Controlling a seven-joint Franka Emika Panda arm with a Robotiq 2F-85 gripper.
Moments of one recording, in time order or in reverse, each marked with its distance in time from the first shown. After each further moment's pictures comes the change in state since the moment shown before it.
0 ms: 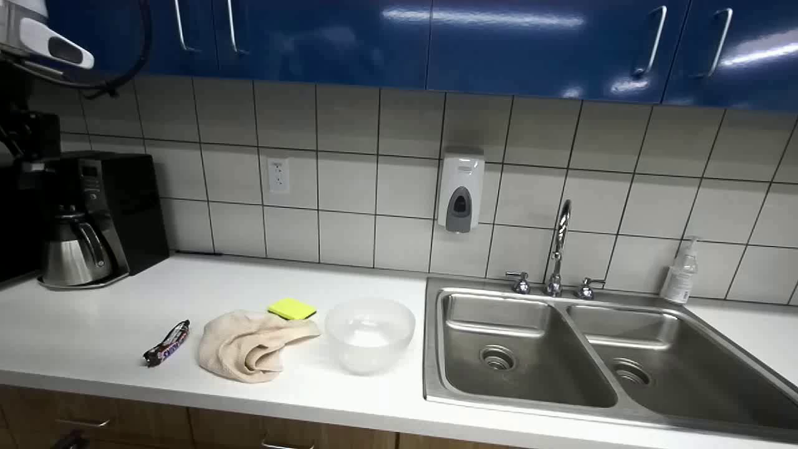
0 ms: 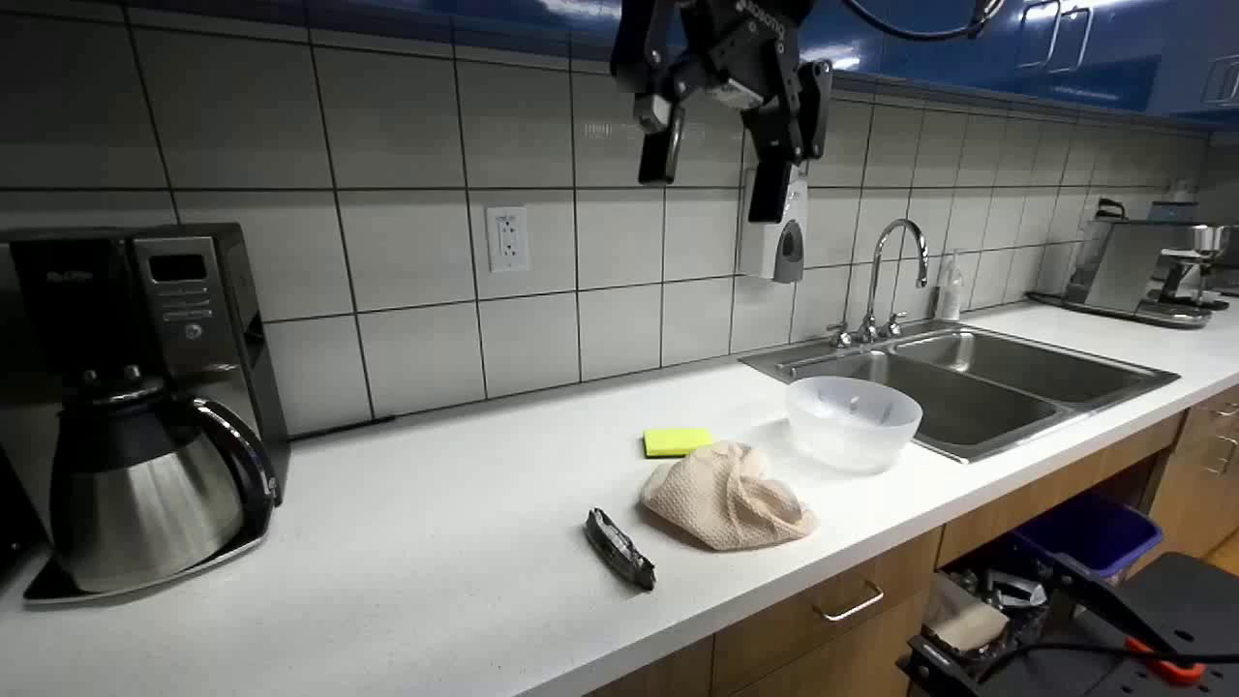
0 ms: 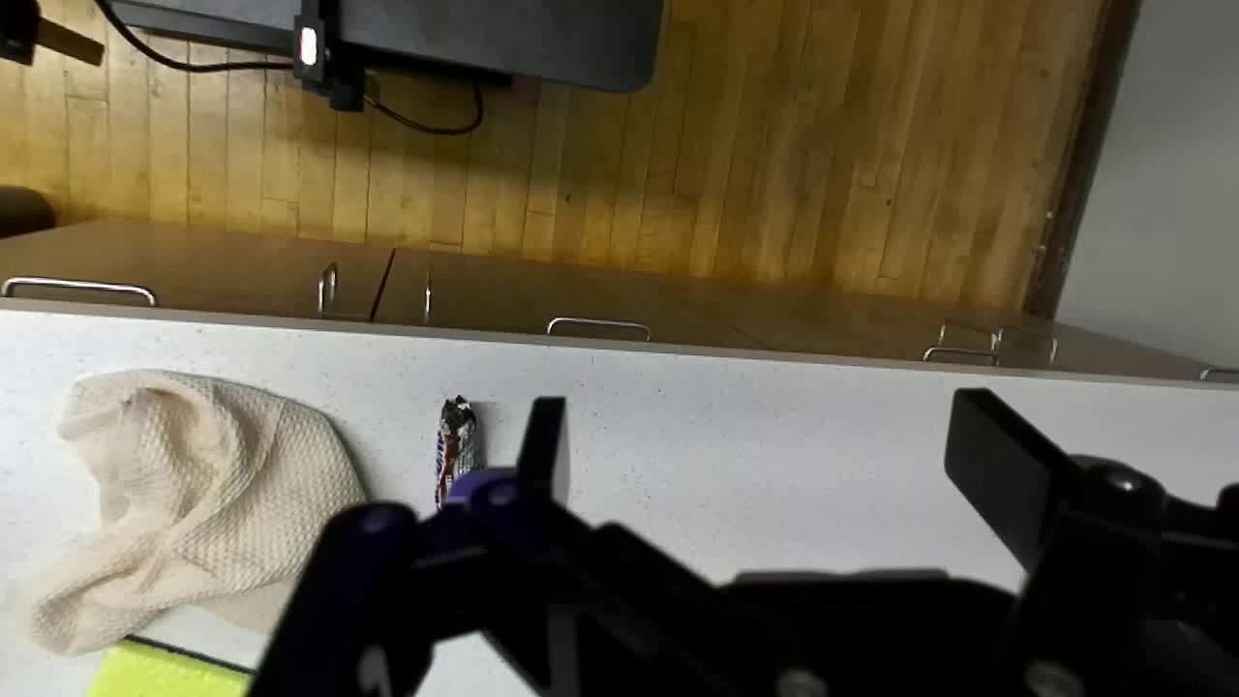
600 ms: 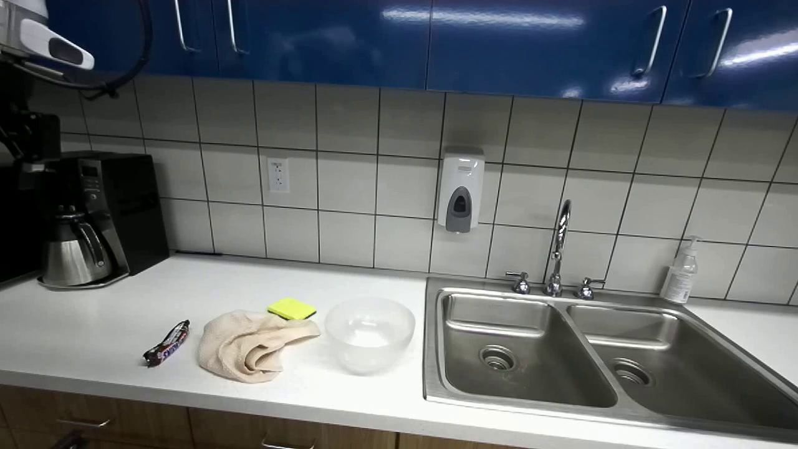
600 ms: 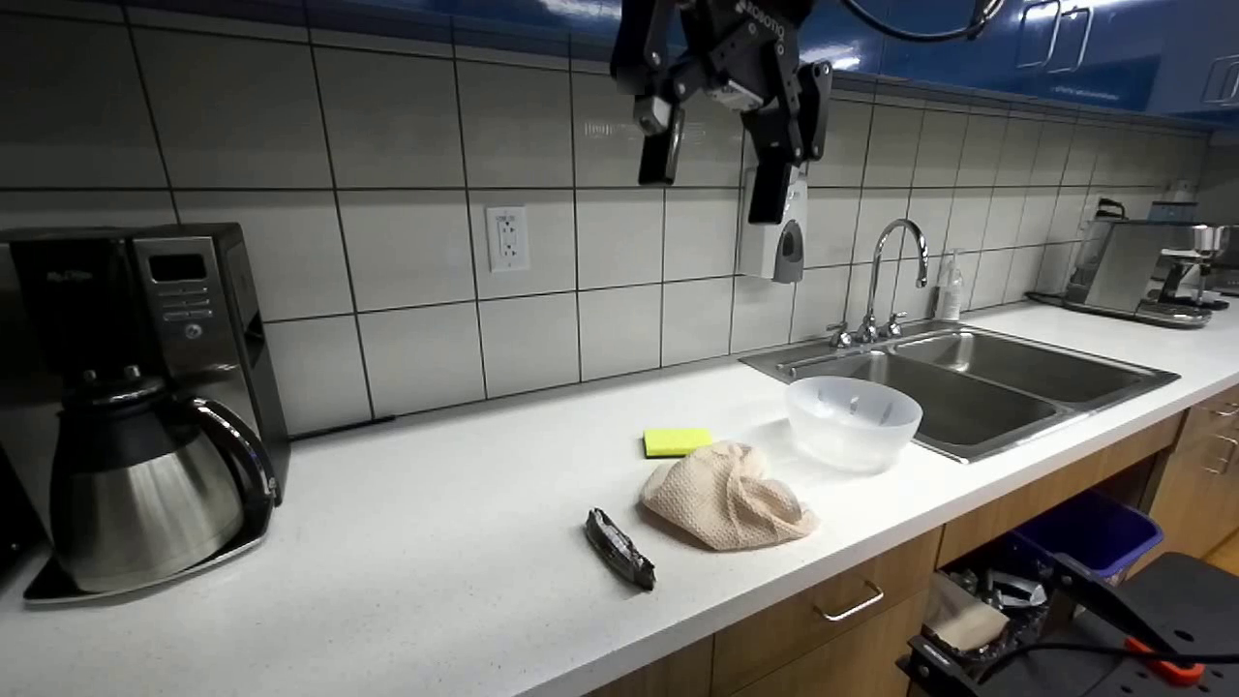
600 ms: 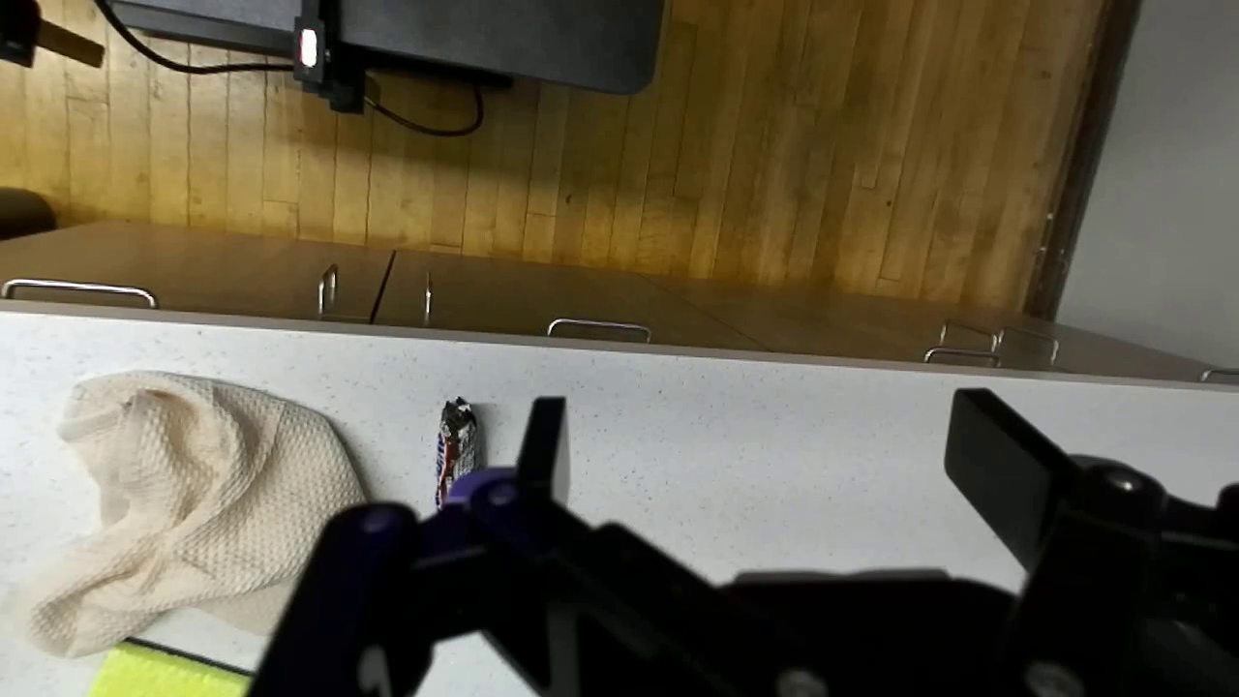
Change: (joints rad) arm 0.000 0.002 0.000 0.000 0.000 0.000 0.000
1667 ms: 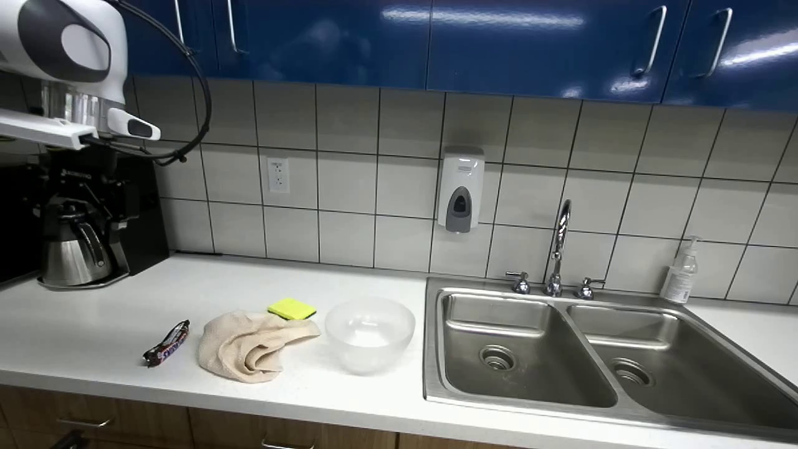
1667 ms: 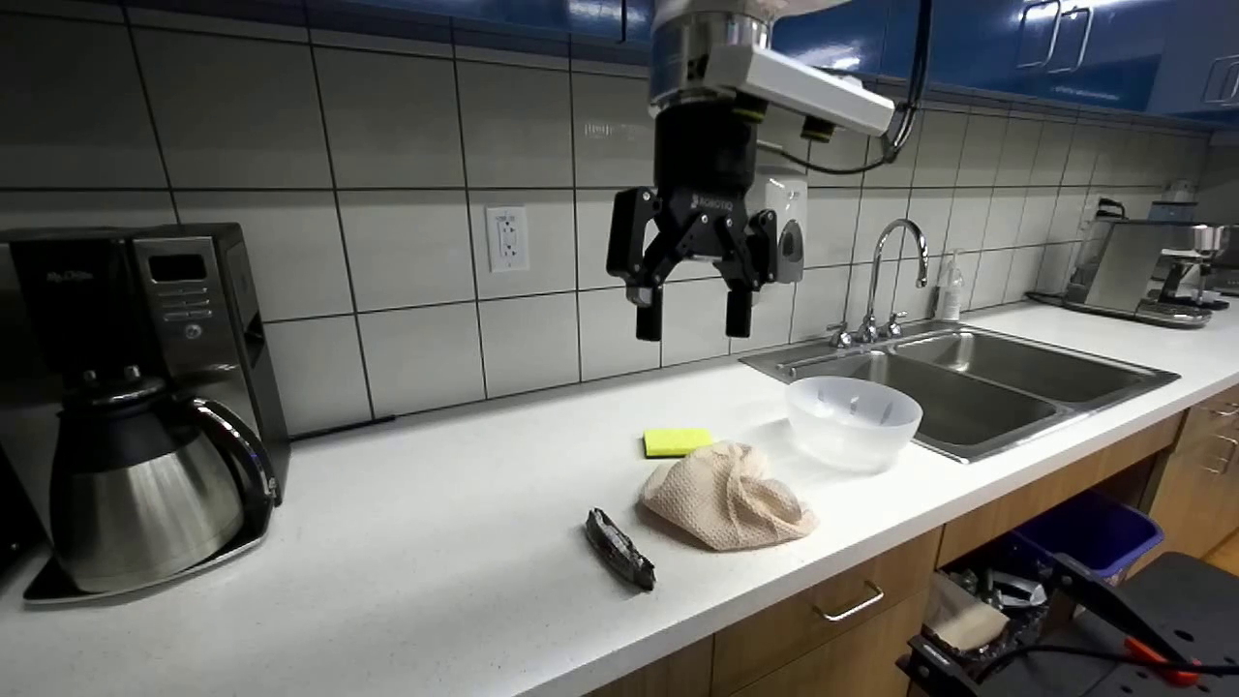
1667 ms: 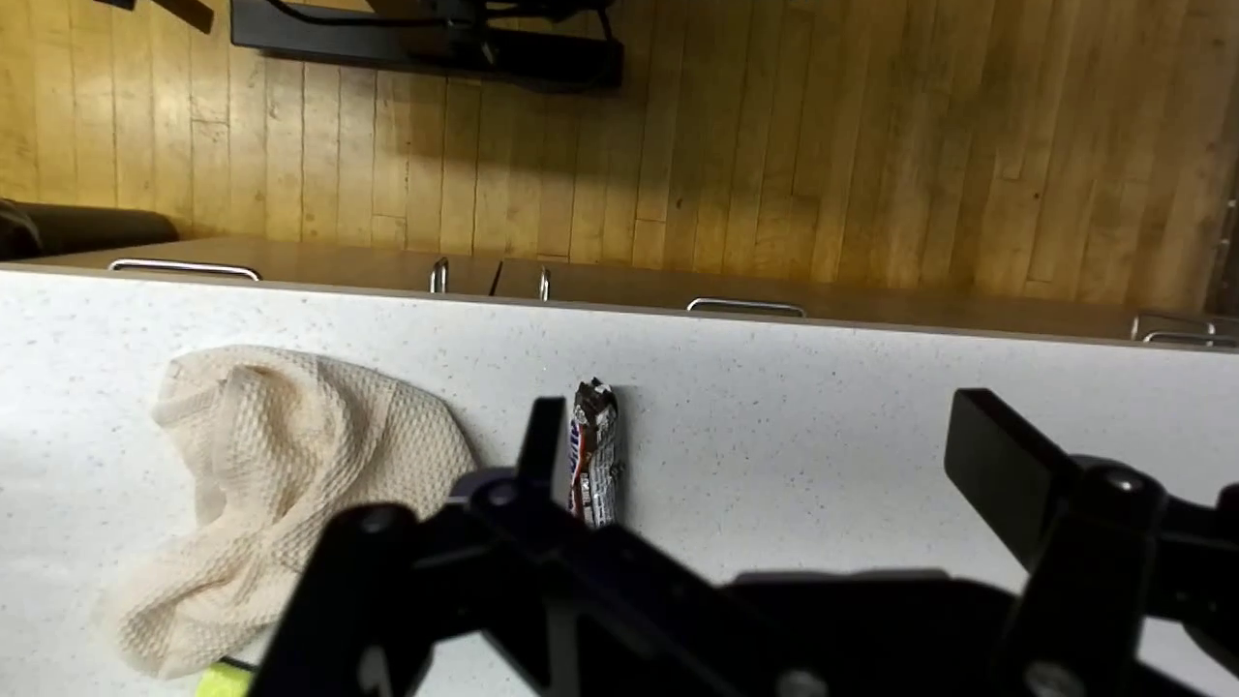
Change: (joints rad) arm -0.067 0.332 0.000 0.035 -0.132 0.212 -0.006
